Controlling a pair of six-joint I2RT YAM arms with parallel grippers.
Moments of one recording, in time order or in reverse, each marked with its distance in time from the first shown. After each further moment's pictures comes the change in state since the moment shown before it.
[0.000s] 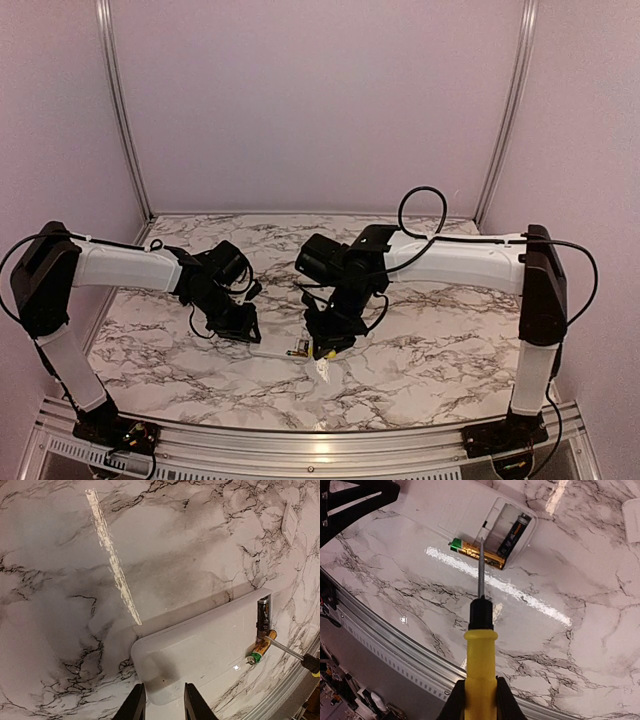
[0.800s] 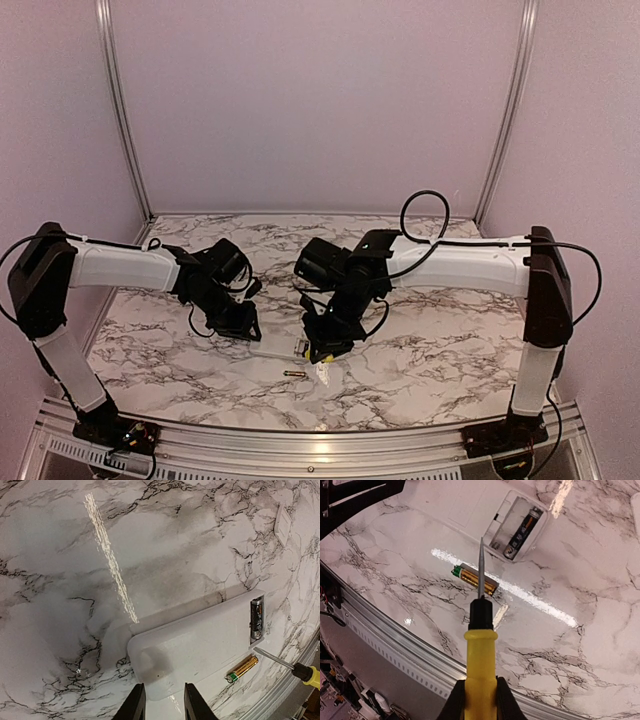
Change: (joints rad) left arm -0.001 -0.012 0.002 0.000 0.000 0.003; right arm 0.022 -0.032 -0.046 0.052 -0.006 0.041
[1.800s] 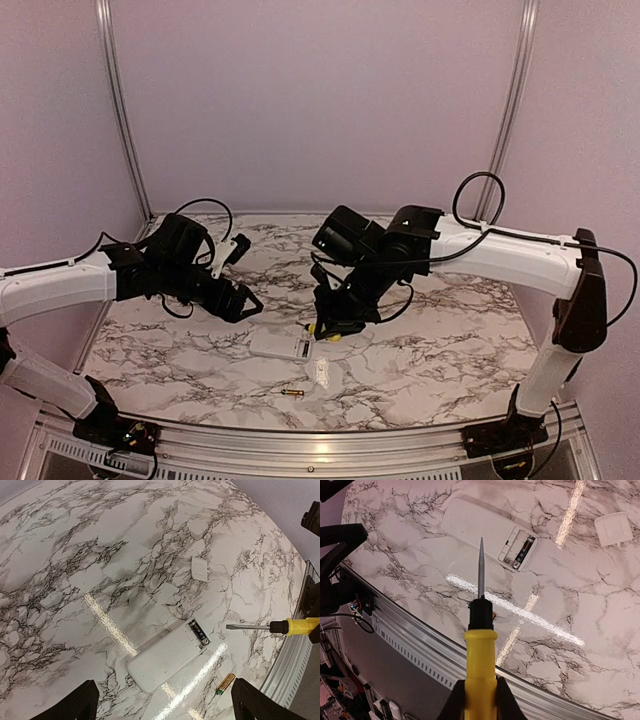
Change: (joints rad) left arm -0.001 -0.375 -0.096 0.118 -0.048 0.275; right arm 0.009 -0.164 0.014 -0.009 0.077 0.064
